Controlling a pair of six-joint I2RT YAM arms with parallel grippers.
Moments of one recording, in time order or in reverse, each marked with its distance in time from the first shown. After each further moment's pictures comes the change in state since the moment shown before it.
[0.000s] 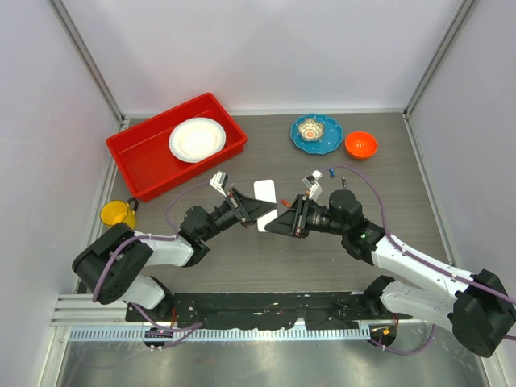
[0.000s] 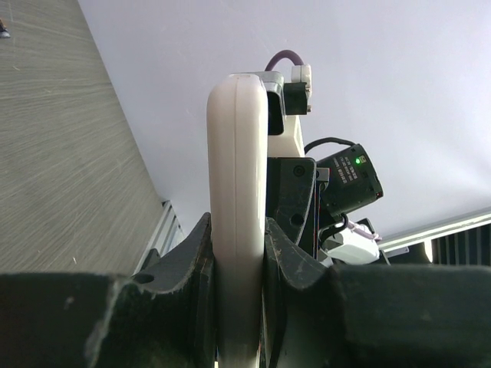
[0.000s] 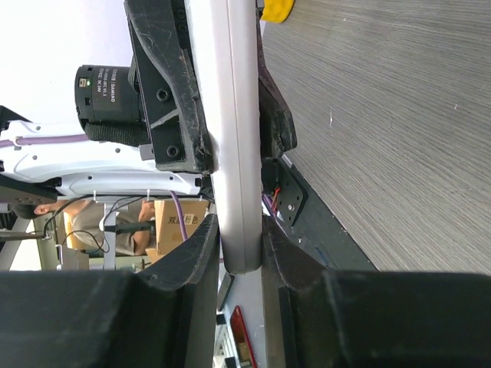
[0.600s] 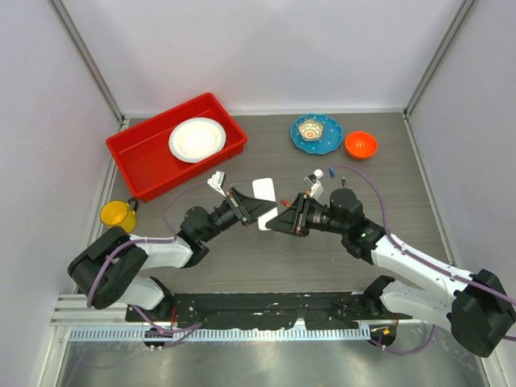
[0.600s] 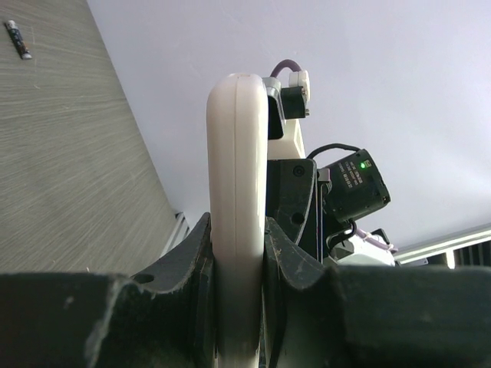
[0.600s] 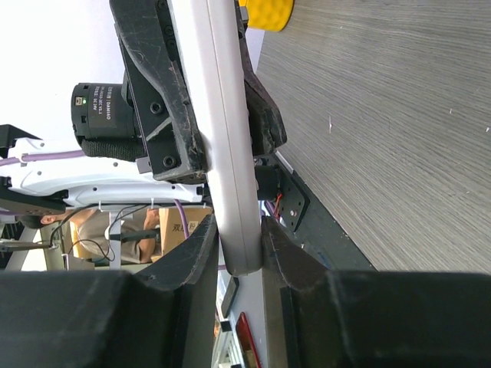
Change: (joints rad) left arm -0.020 -0.042 0.004 -0.061 -0.064 0.052; right arm -0.018 0.003 0.000 0.002 0.007 0.023
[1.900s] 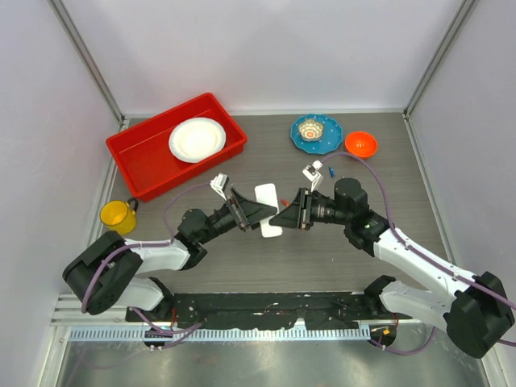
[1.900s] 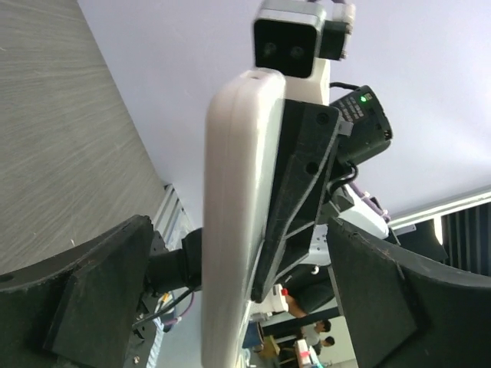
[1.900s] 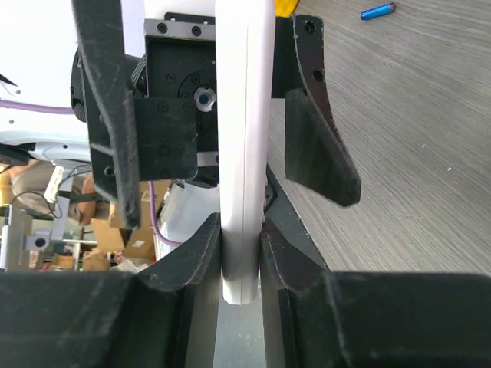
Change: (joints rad) left arm 0.004 -0.044 -0.019 -0.015 0.082 -0.004; right arm -0.065 0.017 0.066 -0.042 -0.167 -0.235
